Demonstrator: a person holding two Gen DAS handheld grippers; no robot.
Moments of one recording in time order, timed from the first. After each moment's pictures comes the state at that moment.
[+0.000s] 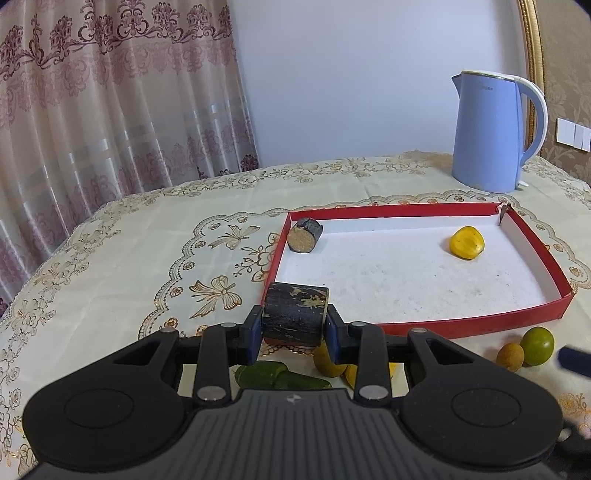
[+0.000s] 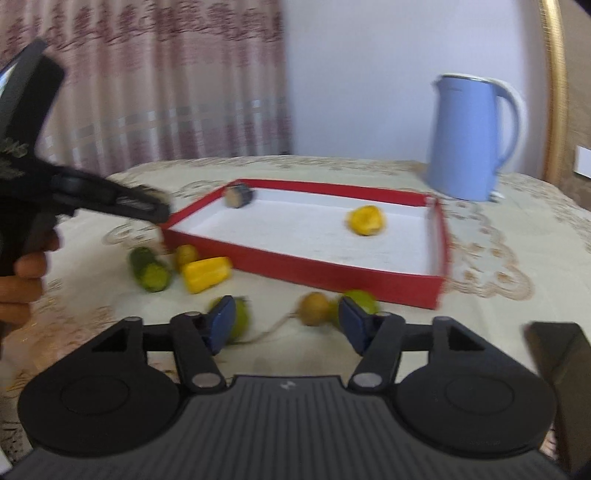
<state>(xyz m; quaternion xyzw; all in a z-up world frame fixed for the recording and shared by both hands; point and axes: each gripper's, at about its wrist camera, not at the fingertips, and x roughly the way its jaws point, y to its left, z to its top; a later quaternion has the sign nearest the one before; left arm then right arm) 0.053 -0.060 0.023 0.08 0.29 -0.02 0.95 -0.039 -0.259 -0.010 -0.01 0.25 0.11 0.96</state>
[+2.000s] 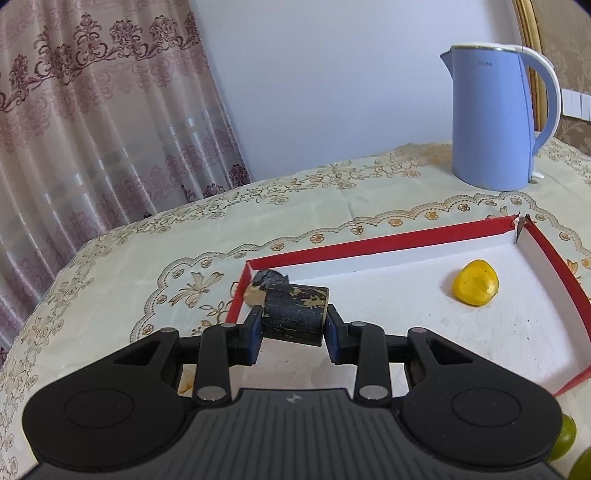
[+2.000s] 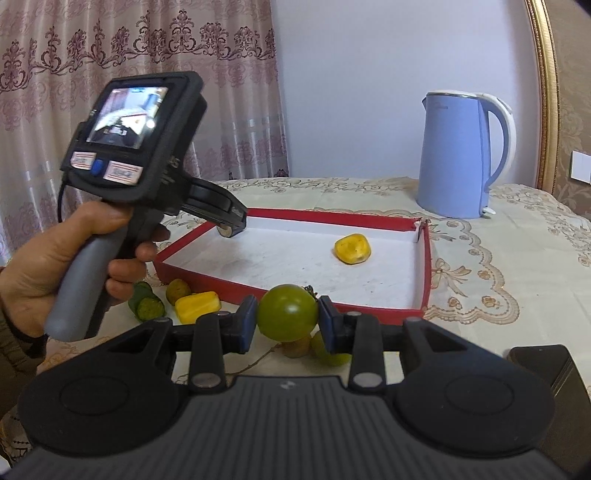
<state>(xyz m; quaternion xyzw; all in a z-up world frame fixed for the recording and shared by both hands) 0.139 -0.128 0.023 0.14 0.29 -0.02 0.95 -0.038 -0.283 0.014 0.01 0.22 0.10 0.97</state>
